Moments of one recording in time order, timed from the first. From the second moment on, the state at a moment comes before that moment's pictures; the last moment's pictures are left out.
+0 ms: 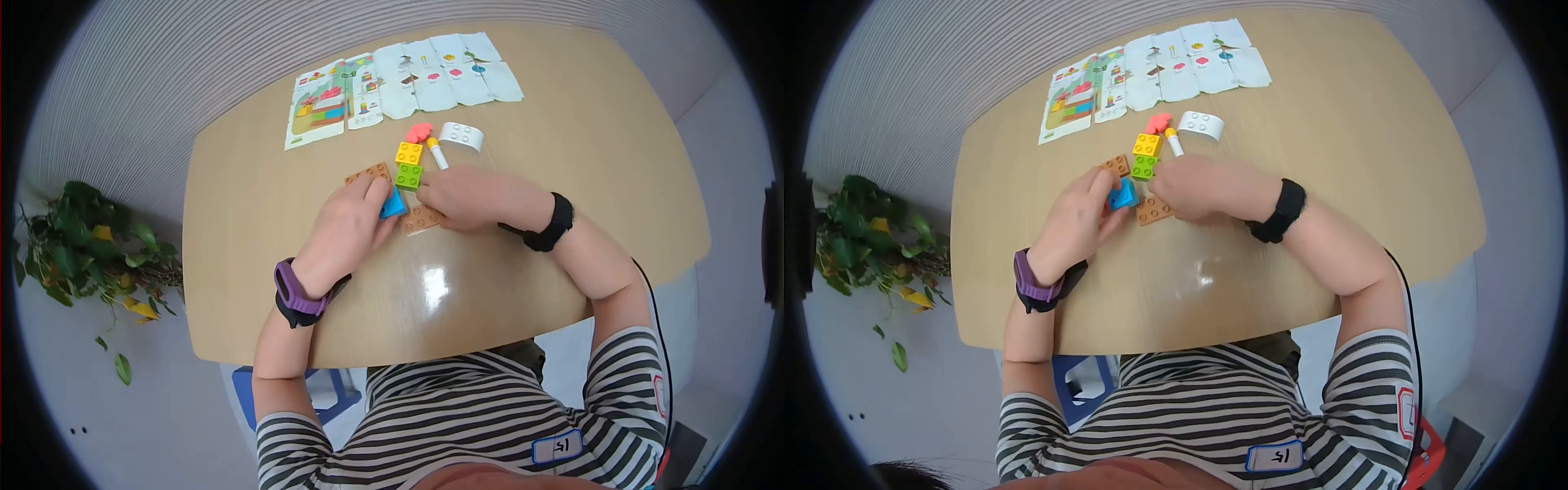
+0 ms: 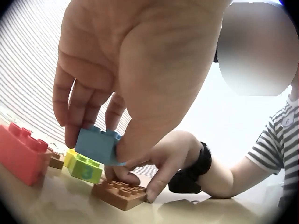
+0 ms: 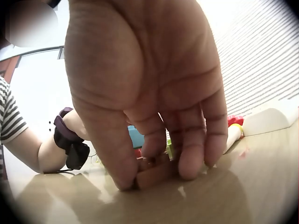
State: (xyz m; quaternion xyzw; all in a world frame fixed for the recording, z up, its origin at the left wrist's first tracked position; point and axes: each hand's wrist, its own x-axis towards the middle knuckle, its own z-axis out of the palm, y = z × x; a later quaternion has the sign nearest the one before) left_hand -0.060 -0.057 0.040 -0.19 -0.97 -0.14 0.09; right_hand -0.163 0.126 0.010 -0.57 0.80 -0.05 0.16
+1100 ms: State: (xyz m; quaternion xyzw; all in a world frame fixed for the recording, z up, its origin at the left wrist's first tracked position) left_hand -0.062 -0.064 0.030 -0.17 -0.98 -0.08 0.08; right_hand -0.169 0.125 0.018 -0.56 0.79 -0.07 0.22
